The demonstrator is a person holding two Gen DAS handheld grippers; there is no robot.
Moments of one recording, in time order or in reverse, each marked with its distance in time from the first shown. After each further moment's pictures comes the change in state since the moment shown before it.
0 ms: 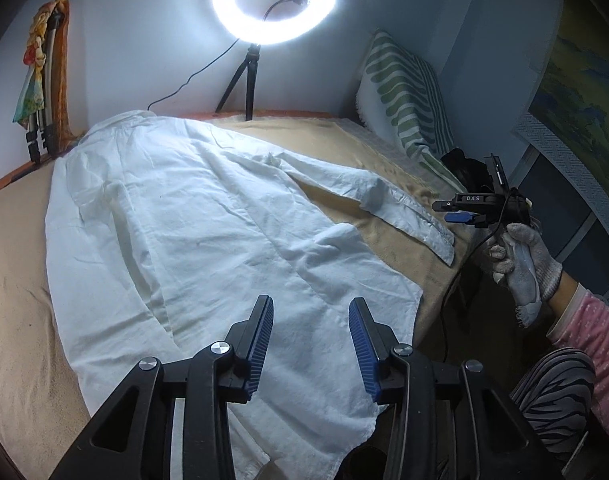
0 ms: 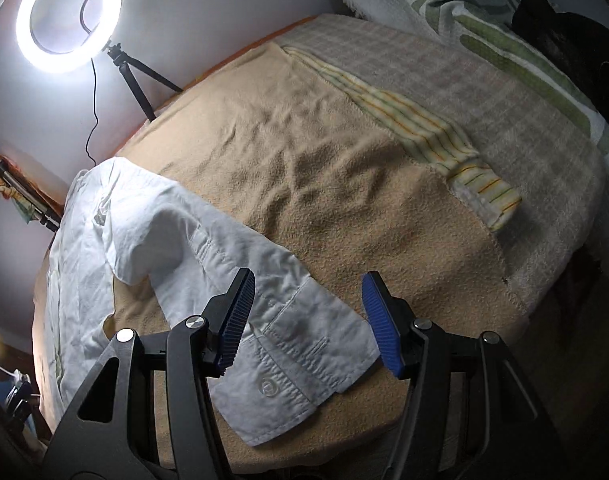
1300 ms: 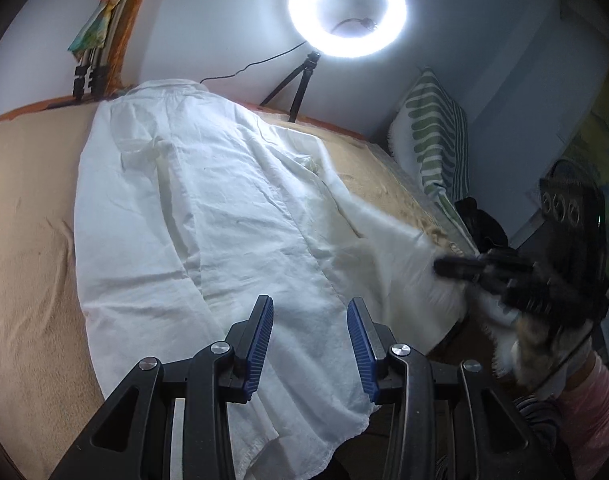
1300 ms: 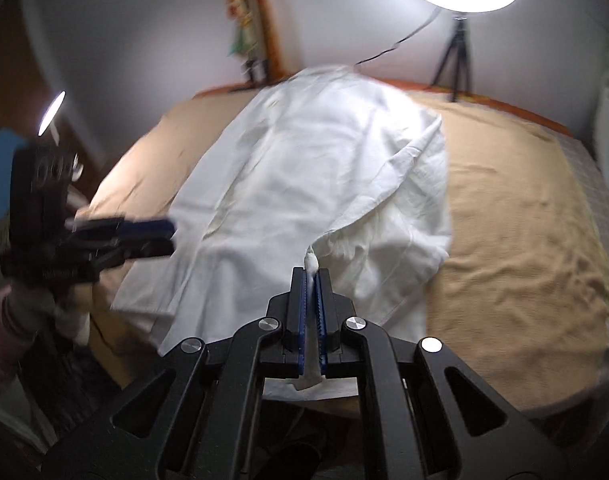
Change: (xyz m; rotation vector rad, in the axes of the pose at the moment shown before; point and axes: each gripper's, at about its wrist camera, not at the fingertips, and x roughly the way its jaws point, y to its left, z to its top) left arm -0.024 0.041 -0.020 -0.252 -0.056 -0.035; right arm -0.060 0.258 -0.128 -0.773 0.082 0.288
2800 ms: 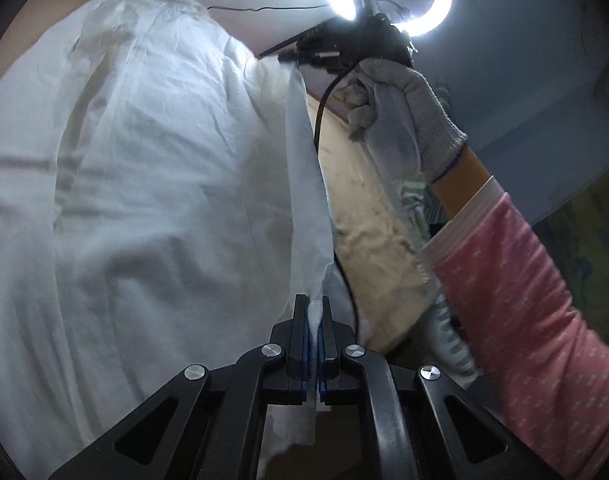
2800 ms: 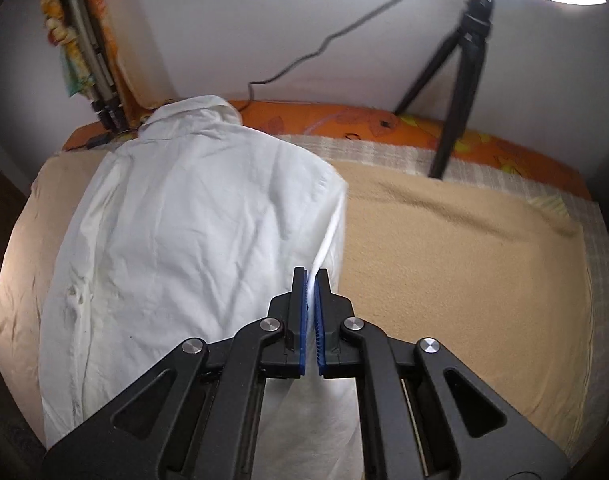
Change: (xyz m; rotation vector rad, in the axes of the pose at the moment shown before) left arm 0.085 -0.019 -0.026 -0.309 0.036 -0.189; right arm 0.187 -0.140 0.234 0.069 0.109 -0.178
